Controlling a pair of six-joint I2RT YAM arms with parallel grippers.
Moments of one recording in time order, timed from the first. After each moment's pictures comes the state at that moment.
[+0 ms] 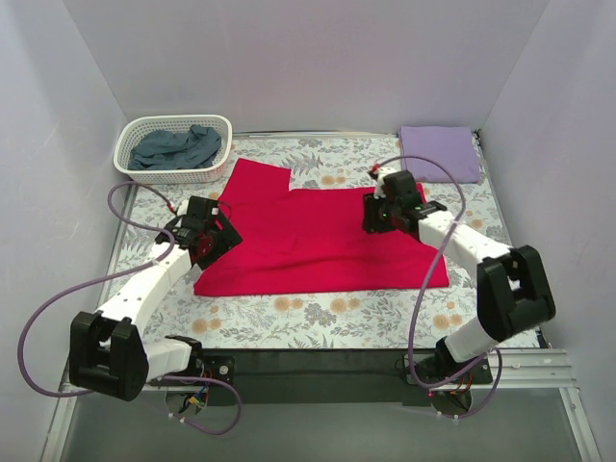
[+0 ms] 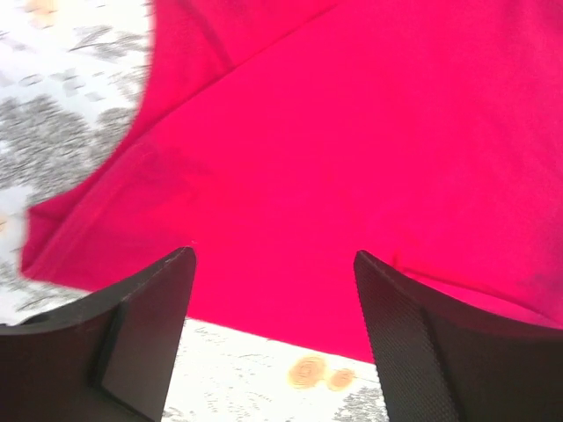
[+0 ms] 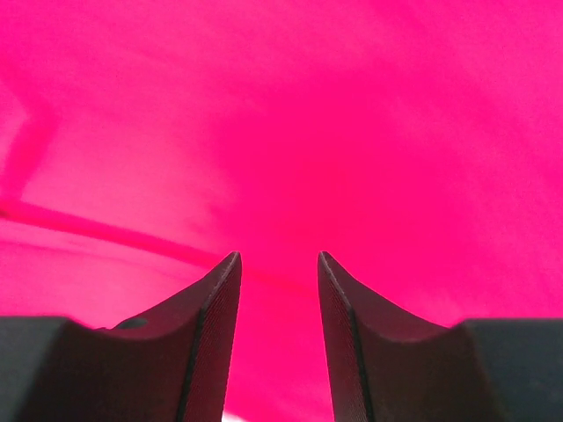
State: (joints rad) left arm -0.25 1.20 0.82 -0.62 -0.18 -0.84; right arm 0.45 1.56 1.03 -0.27 -0.11 0.16
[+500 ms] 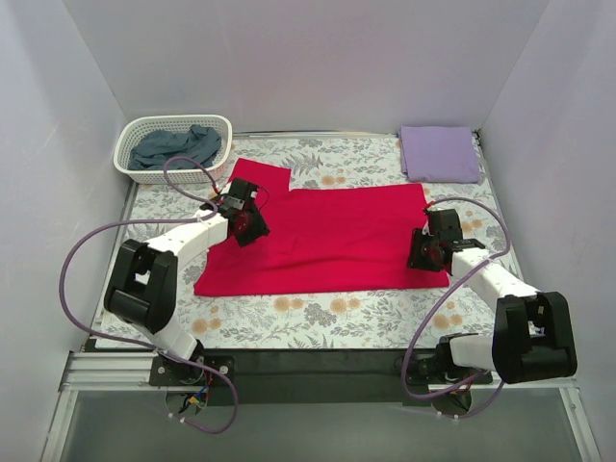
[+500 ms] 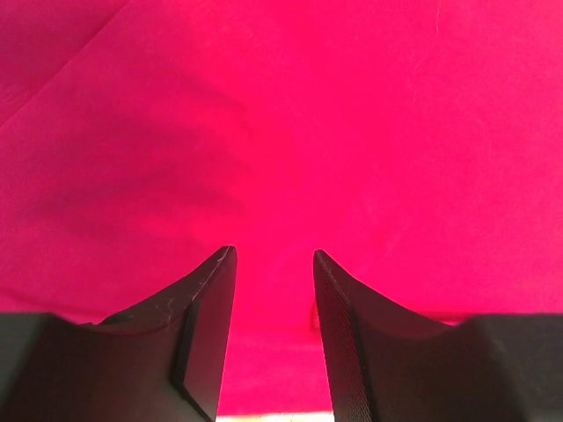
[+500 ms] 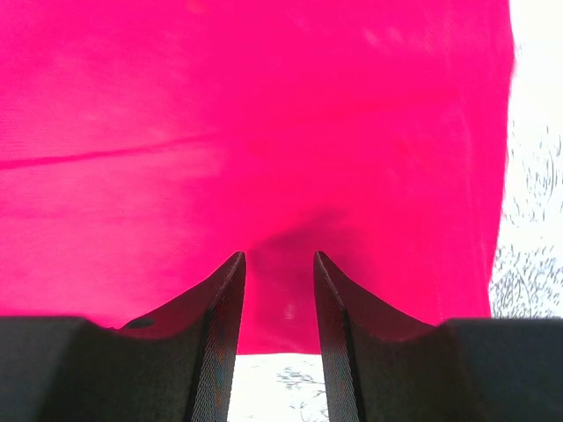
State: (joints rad) left arm -0.39 1.61 1.03 -0.45 -0.13 -0.83; right arm 0.17 1.27 0.64 -0.37 -0.03 0.27
